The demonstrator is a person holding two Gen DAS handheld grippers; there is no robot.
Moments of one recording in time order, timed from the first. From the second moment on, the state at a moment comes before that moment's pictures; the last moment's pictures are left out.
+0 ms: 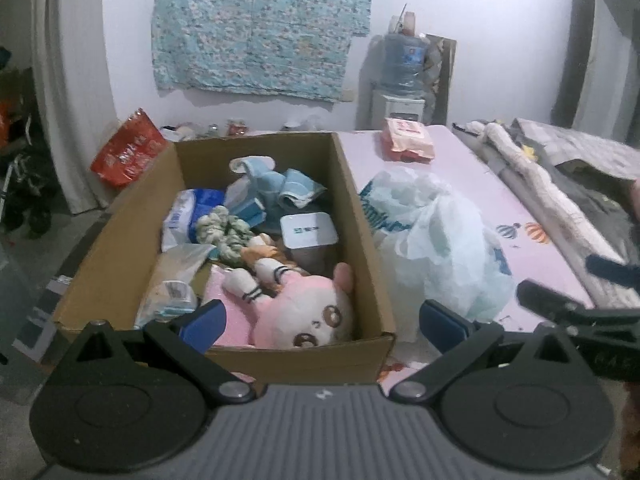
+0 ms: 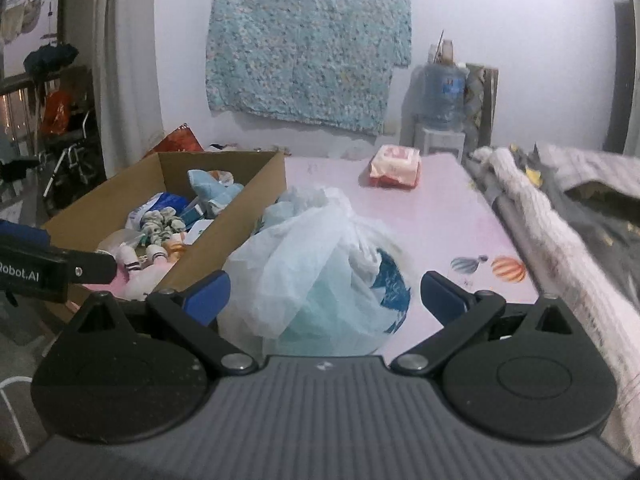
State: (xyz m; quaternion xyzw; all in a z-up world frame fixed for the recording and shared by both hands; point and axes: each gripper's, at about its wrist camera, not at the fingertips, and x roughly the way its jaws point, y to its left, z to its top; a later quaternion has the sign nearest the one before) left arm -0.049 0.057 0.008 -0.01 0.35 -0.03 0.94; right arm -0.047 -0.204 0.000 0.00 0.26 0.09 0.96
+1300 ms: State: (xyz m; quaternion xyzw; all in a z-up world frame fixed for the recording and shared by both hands) left arm -0.029 0.097 -0.020 -0.02 0.43 0.07 0.90; right arm 0.001 -0.160 -0.033 0.02 0.39 0.14 0.91
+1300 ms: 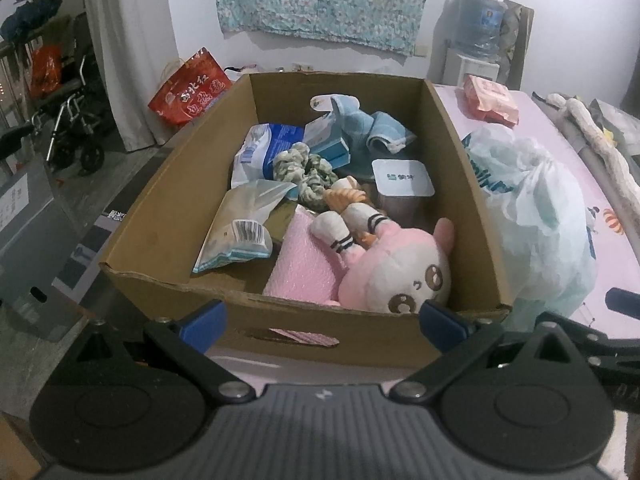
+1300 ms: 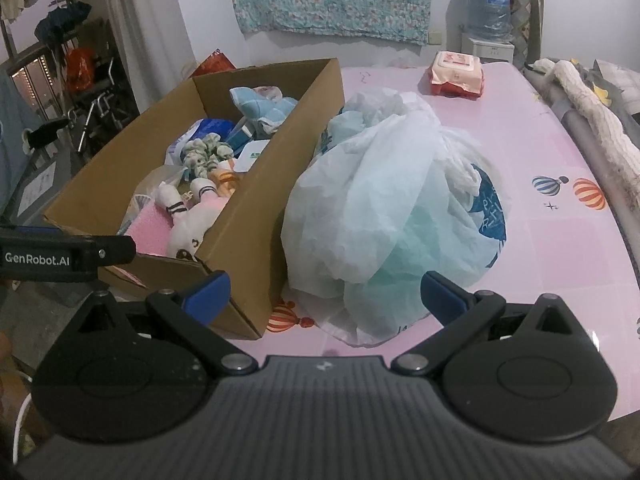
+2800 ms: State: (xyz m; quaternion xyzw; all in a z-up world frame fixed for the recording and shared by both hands) left arm -0.035 0.099 -0.024 -0.01 0.43 0.07 0.90; right arm -0.001 -0.158 -0.031 0.01 0.39 0.14 0.91
